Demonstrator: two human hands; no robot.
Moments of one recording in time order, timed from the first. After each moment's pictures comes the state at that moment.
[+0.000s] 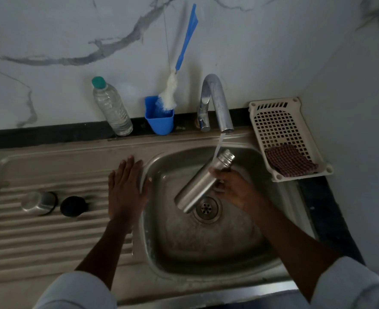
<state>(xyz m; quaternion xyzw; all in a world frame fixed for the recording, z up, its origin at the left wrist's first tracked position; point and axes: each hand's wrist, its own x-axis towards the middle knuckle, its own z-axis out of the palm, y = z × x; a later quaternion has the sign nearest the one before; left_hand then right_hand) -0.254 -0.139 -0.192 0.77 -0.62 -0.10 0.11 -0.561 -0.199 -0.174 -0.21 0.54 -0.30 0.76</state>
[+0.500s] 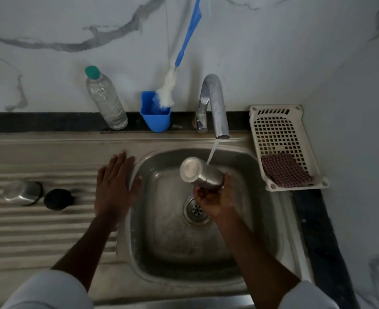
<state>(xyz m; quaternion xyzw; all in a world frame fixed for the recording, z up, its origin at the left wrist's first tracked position) -0.252 -0.142 -0.198 0.77 -0.62 -0.10 0.13 -0.535 -0.189 -0.202 0.22 0.43 -0.46 0.75</state>
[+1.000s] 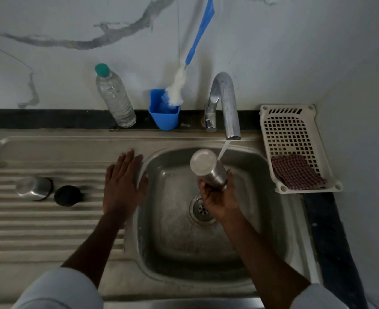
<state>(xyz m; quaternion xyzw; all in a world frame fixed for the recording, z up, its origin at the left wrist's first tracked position) -0.251 -0.141 -0.200 0.77 -0.62 -0.10 0.13 -0.528 -0.192 -0.214 0.23 0.38 -0.46 0.77</state>
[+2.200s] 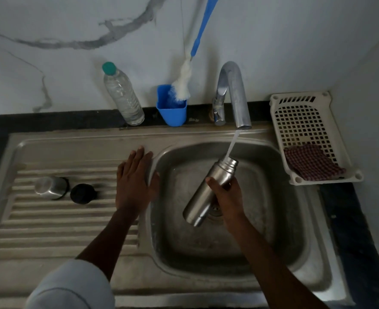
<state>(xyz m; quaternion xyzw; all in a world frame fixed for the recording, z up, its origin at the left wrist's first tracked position) -0.250 -0.141 -0.199 0.77 -0.62 -0.11 0.13 -0.510 -0.152 -0.199 -0.25 0.65 -0.39 0.61</state>
